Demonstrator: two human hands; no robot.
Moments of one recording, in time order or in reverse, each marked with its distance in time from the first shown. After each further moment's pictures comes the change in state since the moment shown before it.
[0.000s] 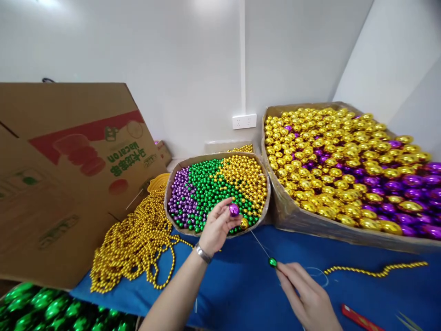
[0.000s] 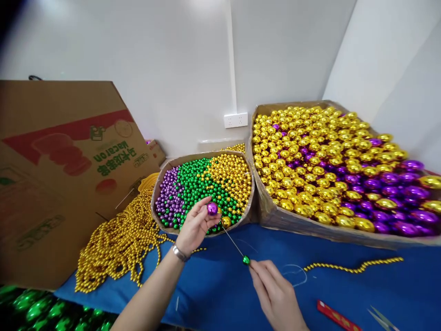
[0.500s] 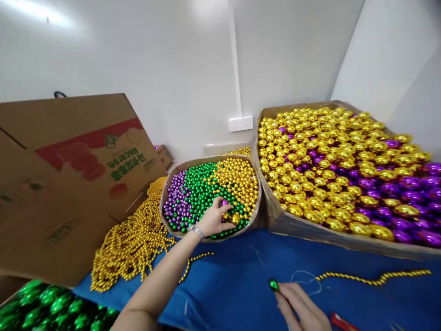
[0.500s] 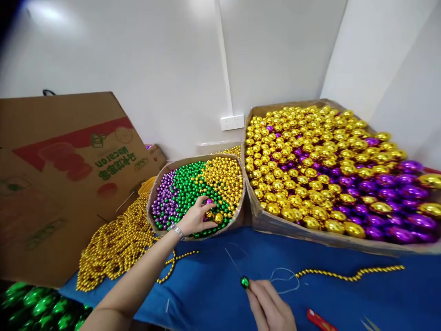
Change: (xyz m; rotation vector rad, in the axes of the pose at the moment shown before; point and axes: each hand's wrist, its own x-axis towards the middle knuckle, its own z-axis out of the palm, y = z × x) left_hand 0.051 -0.012 -0.026 1.661 -0.331 0.323; right_hand -0.033 0.023 -0.022 0.102 -0.064 0.051
